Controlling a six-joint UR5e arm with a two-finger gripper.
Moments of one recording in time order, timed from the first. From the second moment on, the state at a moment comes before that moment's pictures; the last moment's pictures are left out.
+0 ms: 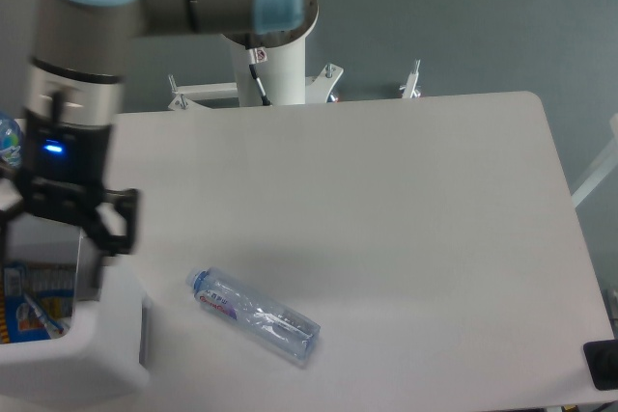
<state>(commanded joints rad) 2.25 -1.87 -1.36 -0.77 1.24 -0.06</state>
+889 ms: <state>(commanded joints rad) 2.39 -1.90 -1.47 -0.79 1.42 -0.12</state>
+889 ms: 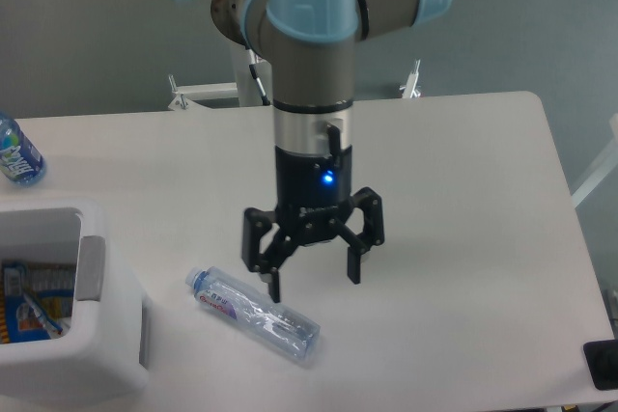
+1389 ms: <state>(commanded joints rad) 2.37 -2.06 -1.51 -0.79 1.47 -0.13</state>
